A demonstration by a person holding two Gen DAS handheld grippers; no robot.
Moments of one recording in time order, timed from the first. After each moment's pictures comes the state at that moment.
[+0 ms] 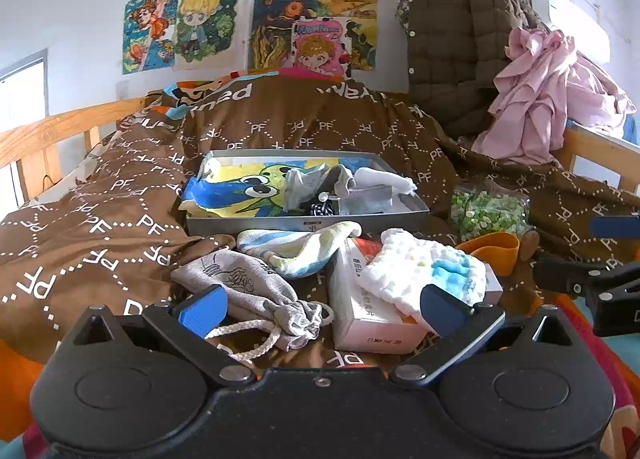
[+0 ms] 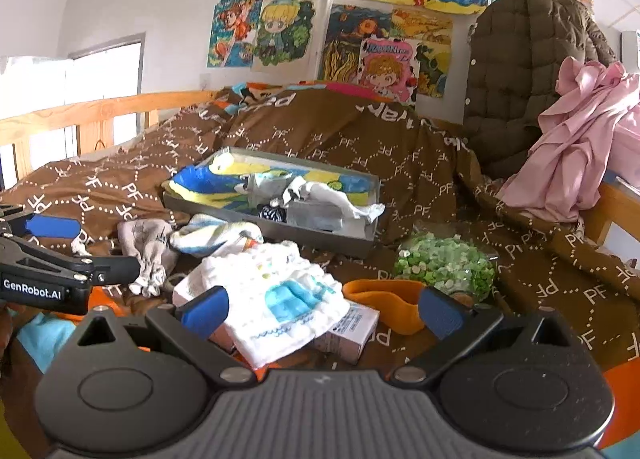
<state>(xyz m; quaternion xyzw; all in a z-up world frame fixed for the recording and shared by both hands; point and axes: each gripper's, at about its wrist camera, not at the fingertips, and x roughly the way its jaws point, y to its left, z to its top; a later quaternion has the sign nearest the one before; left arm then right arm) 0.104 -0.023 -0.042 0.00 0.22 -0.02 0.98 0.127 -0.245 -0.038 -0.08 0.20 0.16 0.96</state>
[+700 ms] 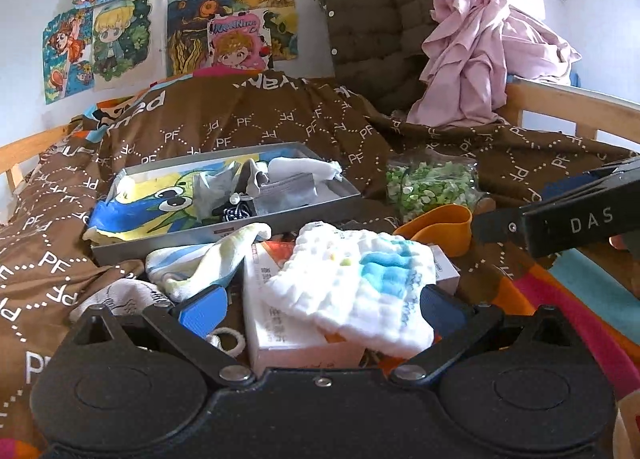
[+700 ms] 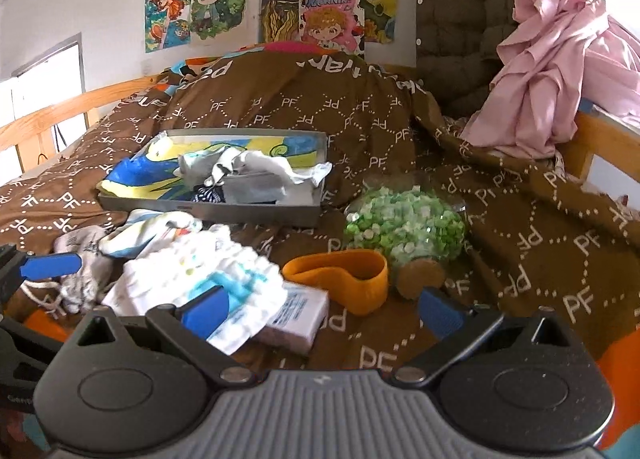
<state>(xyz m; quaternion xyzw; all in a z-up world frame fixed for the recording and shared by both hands) 0.155 -0.077 -0.071 0.06 0.22 -0.11 0.97 0.189 -0.280 -0.051 -0.02 0.26 0.10 0.96</state>
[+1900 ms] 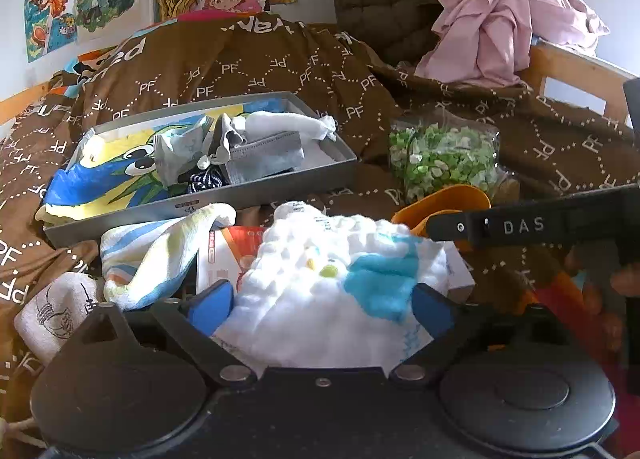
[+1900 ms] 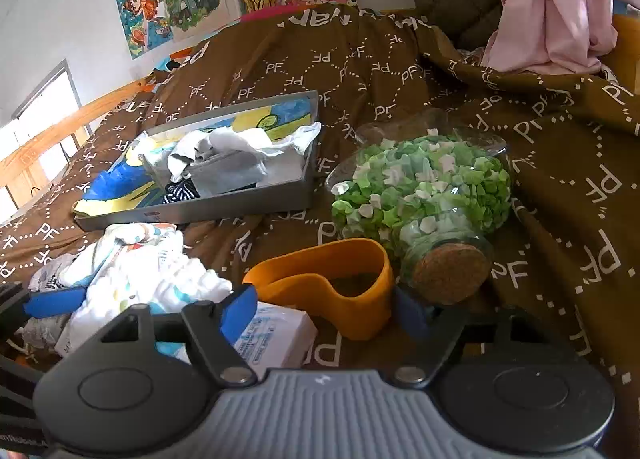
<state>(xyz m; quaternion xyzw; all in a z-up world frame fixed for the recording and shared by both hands) 0.222 -0.103 -0.083 0.05 0.31 -0.11 0.94 0.279 -0.307 -0.104 0.08 0.32 0.14 0.93</state>
